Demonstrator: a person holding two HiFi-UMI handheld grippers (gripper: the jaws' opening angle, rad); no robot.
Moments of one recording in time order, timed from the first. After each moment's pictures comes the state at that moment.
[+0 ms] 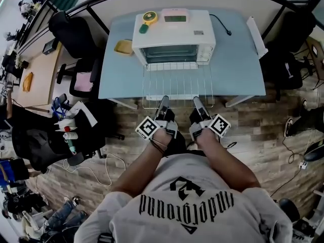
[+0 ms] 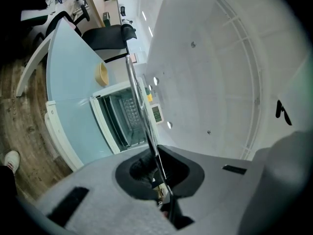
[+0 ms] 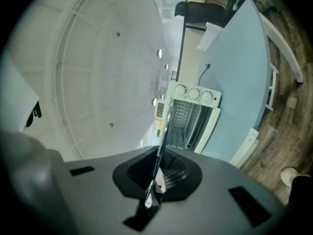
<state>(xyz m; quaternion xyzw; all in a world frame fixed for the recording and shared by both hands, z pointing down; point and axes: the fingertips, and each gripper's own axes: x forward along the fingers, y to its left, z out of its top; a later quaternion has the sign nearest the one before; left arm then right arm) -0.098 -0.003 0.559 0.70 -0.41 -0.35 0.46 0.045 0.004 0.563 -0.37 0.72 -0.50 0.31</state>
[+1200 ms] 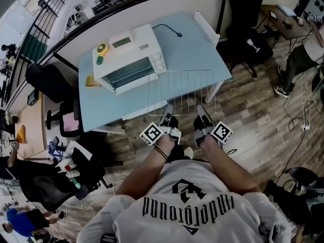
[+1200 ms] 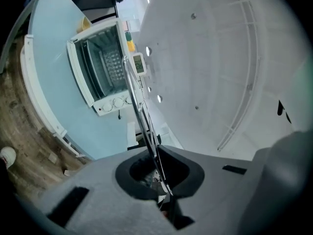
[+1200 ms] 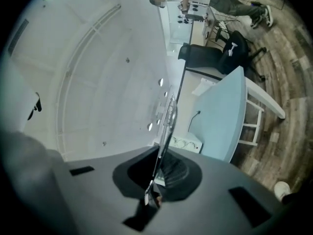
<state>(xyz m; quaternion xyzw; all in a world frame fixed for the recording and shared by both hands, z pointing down) 0.101 0.043 0.554 0.77 -0.27 -0.27 0.51 0.229 0.097 0.548 -0.47 0.68 -0.41 0.39</state>
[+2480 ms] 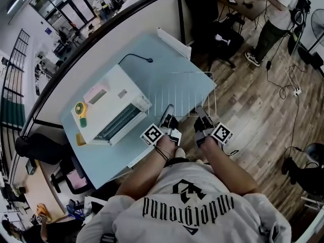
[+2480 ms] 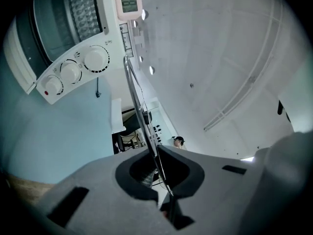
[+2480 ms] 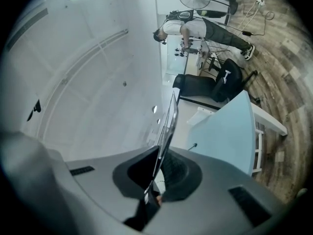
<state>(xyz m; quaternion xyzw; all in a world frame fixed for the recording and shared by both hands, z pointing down) 0.212 -0.098 0.556 0.81 -0.16 -0.12 0.56 0.317 0.003 0.539 -0.59 0.56 -0.35 0.47</state>
